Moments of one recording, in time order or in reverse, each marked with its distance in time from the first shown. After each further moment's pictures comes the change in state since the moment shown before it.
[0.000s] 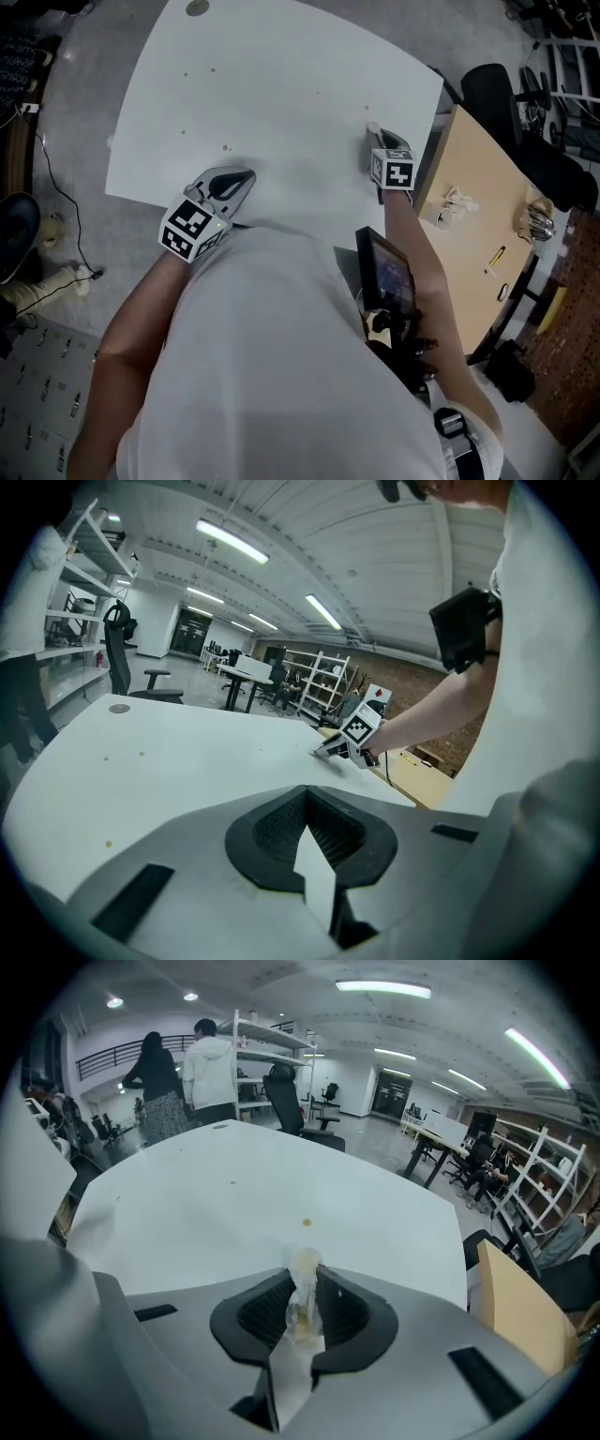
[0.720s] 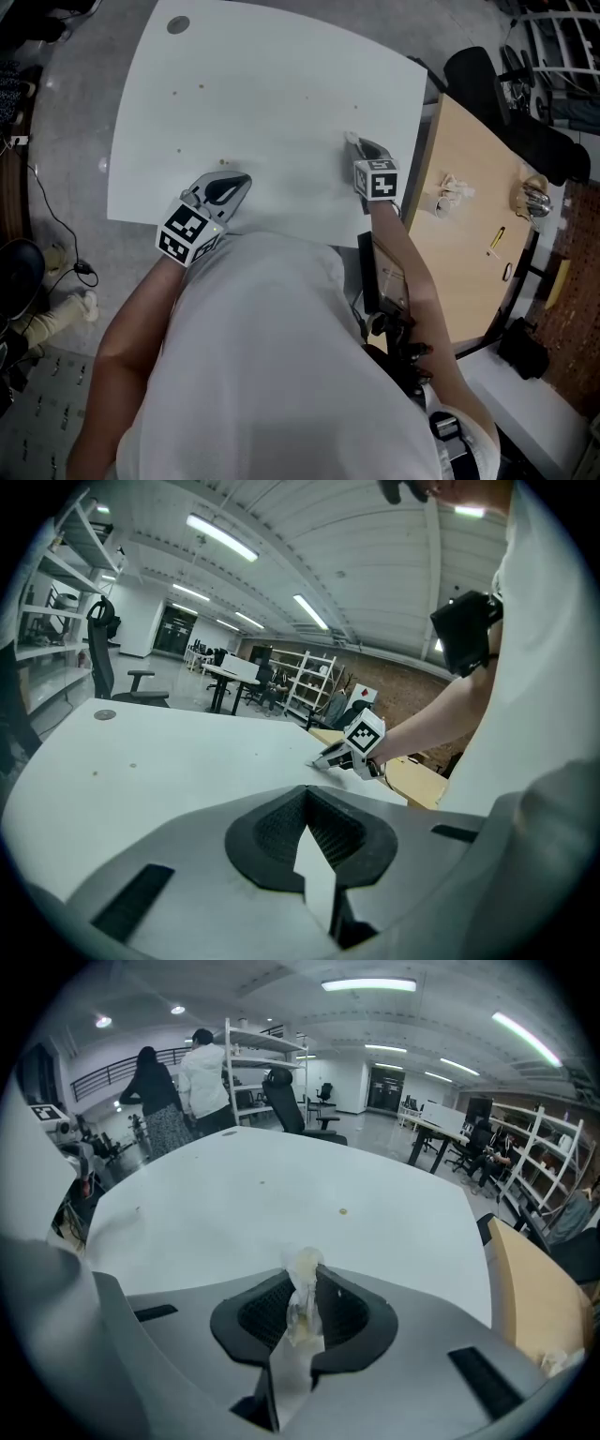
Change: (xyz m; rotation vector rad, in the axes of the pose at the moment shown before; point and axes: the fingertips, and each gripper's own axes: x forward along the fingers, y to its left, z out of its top) left arm -0.002 0.012 0.007 0.040 0.003 -0.089; right arm -0.014 0.046 -0.013 0.078 -0.009 0.046
